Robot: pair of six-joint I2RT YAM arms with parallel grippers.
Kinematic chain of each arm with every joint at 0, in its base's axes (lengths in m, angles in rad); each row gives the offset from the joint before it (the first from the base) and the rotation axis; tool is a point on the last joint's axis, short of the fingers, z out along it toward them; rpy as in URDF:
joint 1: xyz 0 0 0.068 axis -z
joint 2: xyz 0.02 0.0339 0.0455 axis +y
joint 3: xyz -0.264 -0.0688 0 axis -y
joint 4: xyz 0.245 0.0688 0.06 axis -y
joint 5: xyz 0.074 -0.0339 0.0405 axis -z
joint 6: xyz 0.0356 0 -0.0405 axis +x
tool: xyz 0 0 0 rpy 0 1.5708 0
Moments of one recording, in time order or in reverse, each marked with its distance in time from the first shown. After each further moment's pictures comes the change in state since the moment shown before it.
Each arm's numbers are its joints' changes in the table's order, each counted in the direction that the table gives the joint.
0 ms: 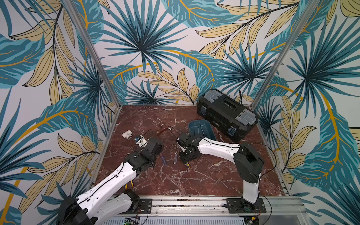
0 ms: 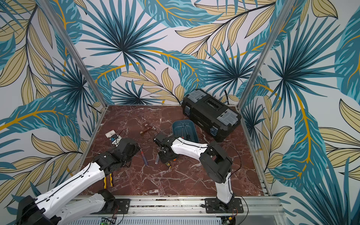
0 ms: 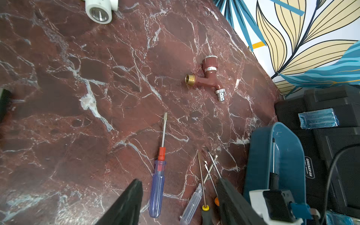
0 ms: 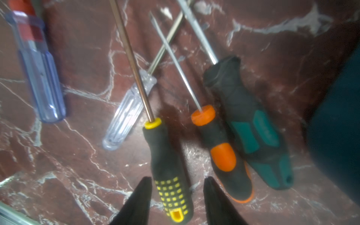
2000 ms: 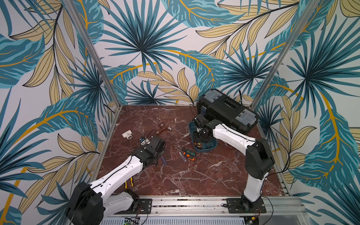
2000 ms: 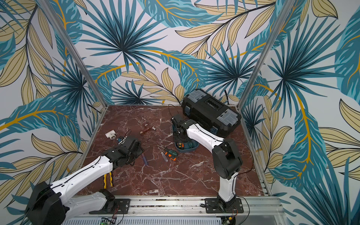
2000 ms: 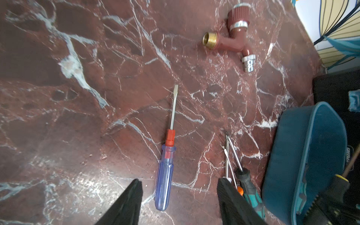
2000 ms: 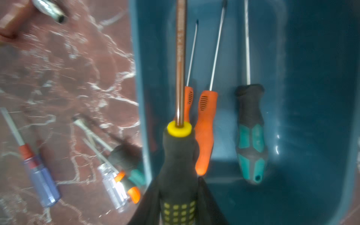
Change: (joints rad) left arm -0.053 0.163 -0.011 0.037 0.197 0.005; right arm 0.305 -0.035 0.112 -0.053 0.074 0.089
